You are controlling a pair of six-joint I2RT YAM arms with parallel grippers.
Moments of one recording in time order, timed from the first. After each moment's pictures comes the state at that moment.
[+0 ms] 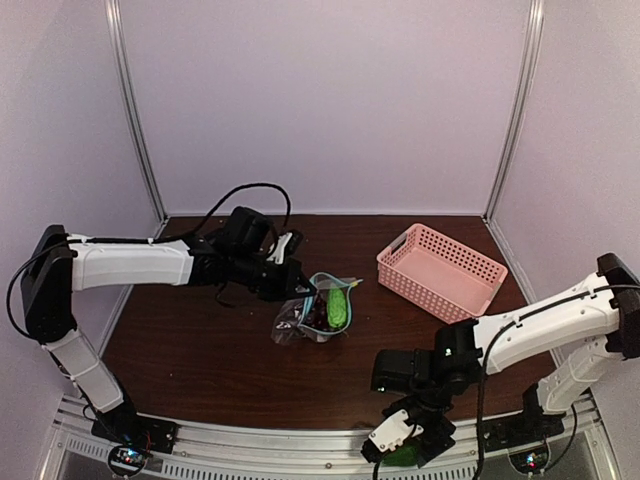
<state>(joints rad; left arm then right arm) -0.80 1.66 1.12 -0.17 0.39 -0.66 1.36 1.50 0.87 -0.84 -0.38 -0.66</state>
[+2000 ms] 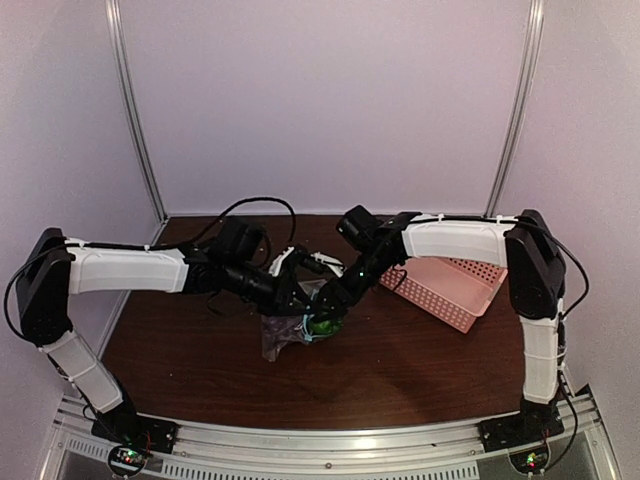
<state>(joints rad) -0.79 1.63 1.03 -0.12 0.66 -0.66 0.78 2.07 1.65 -0.71 -0.69 -0.09</state>
